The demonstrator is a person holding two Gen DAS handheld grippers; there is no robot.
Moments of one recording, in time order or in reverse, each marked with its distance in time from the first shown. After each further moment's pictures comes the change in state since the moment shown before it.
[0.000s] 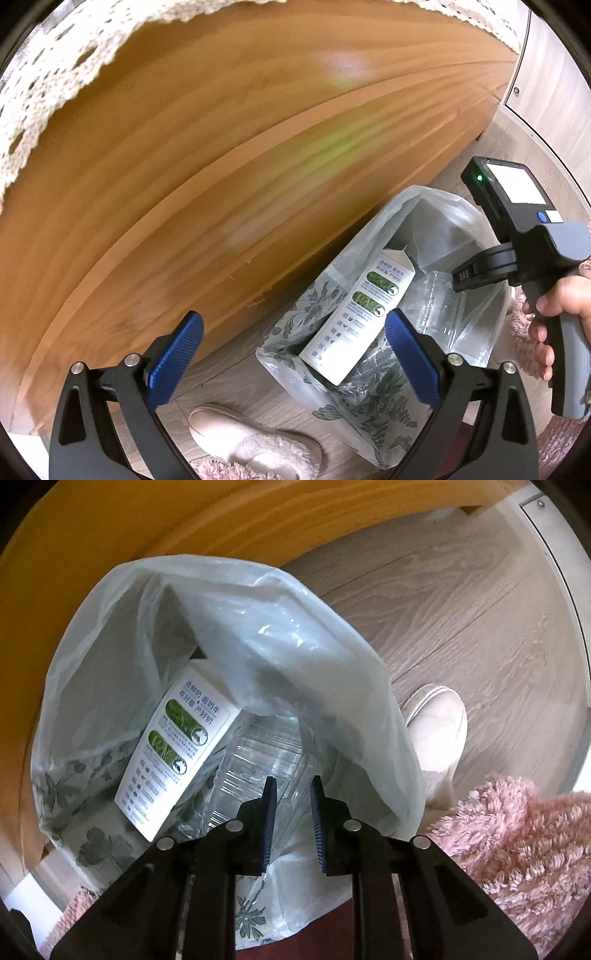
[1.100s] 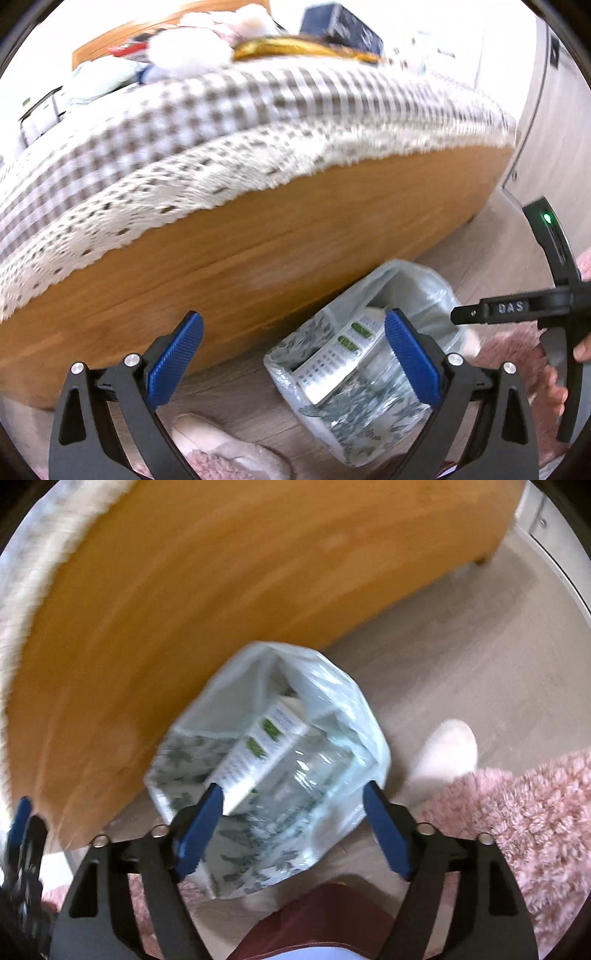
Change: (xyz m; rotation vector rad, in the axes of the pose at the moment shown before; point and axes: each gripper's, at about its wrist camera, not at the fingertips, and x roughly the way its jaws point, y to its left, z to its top) left arm -0.091 0.028 -0.023 -0.217 -0.259 -0.043; right arm -0.121 -0.033 -0.065 -0.084 -0.298 0.329
